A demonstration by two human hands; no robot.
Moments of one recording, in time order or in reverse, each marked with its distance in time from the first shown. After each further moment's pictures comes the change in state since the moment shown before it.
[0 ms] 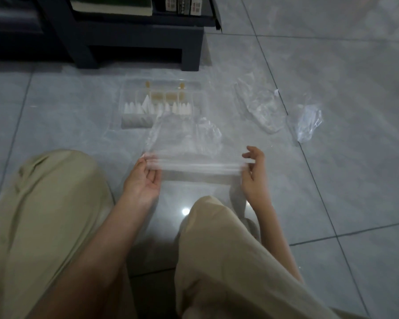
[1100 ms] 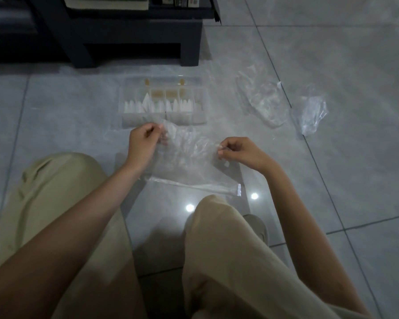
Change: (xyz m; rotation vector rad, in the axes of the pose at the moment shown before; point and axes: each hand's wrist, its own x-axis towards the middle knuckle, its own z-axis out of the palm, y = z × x) left_hand 0.049 0.033 0.030 0.896 -0.317 0.746; right_hand 0.072 -0.027 0.003 0.089 -0.637 0.071
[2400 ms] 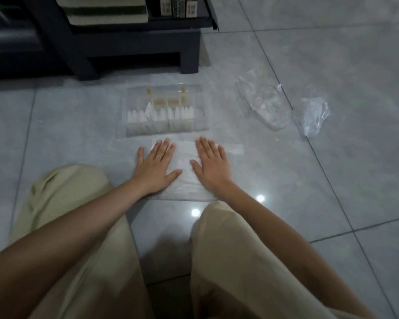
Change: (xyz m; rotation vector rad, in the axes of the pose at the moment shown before) left_hand -0.005 -0.049 -0.011 1.396 -0.581 0.226; right_hand 0.038 0.026 0.099 -0.953 0.229 0.005
